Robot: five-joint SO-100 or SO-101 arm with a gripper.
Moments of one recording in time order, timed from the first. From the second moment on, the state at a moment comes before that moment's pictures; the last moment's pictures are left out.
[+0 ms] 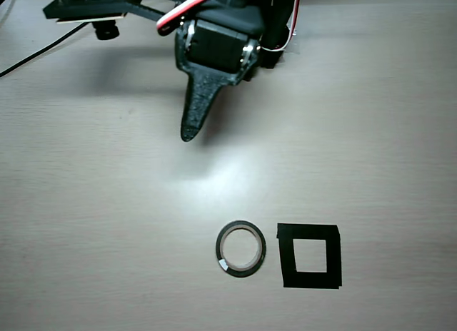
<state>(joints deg) 18.6 146.9 93.8 93.0 -17.2</state>
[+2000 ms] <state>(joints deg) 11.1 154.8 114.7 90.7 -24.9</state>
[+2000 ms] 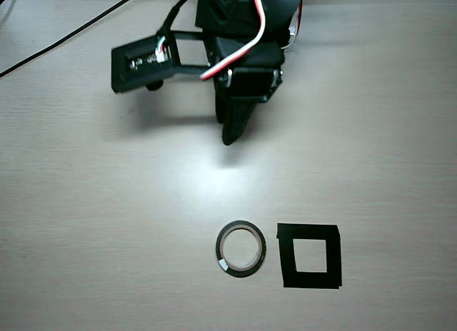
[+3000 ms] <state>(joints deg) 4.0 127.8 116.8 75.6 -42.7</state>
